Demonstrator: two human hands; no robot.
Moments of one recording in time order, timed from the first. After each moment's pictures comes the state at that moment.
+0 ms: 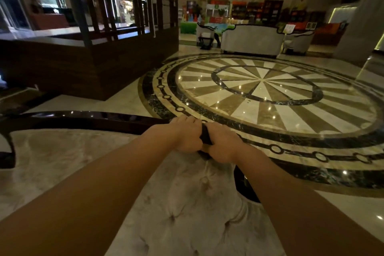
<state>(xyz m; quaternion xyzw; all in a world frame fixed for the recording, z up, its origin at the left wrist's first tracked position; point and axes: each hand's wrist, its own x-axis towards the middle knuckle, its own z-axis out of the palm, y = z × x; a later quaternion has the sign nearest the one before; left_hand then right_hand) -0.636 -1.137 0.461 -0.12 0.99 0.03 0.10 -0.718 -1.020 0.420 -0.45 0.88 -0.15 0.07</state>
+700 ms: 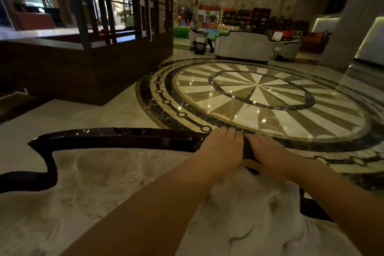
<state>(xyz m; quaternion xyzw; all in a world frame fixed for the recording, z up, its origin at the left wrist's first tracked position) -0.590 -1.213 0.439 0.03 0.99 -0.04 -0.11 -0.665 -1.076 0.440 -0.40 0.91 -0.01 0.03</state>
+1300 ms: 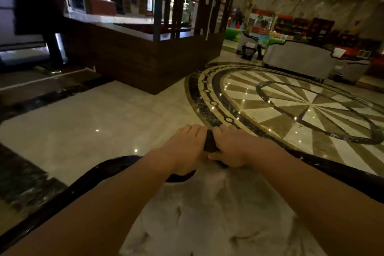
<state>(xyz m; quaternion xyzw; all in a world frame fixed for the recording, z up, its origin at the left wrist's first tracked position) -0.362 -1.592 0.378 -0.10 0.98 0.07 -0.14 -0.471 -1.483 0.434 -0.54 0.83 0.13 0.04</state>
